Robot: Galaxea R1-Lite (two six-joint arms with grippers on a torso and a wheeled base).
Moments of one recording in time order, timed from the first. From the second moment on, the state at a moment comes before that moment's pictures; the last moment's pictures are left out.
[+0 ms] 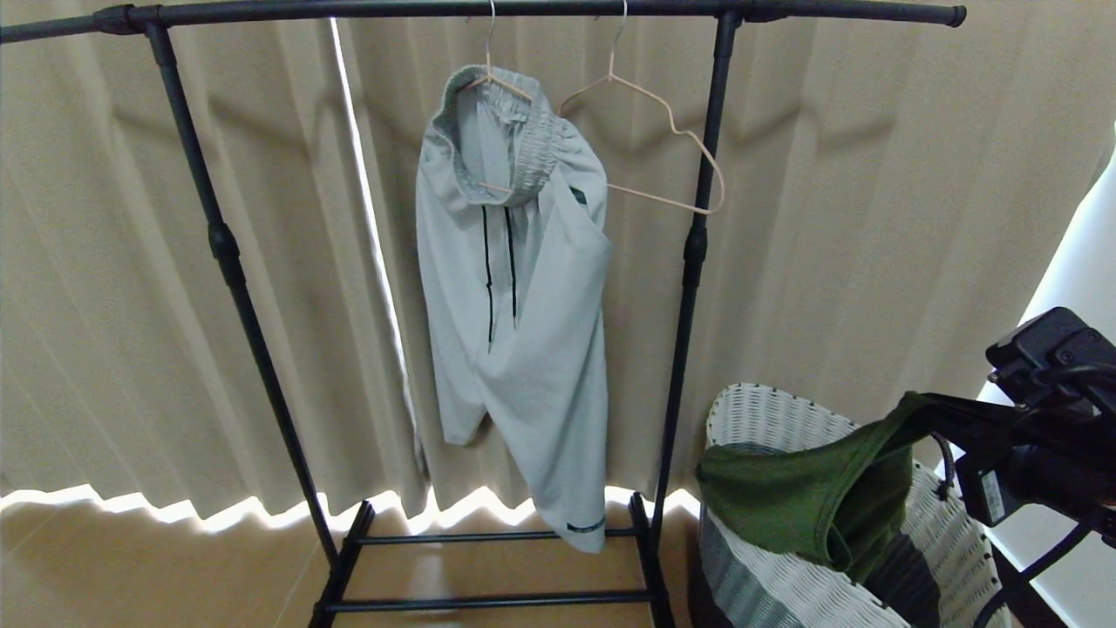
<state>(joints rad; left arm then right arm) 0.01 0.00 -0.02 0.06 -0.13 0.05 0.30 1.23 -0.47 -0.41 -0.15 -0.36</state>
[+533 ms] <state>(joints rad) 0.00 0.00 -0.02 0.06 -0.13 0.06 0.32 1.23 -0.48 -0.41 -0.15 -0.36</state>
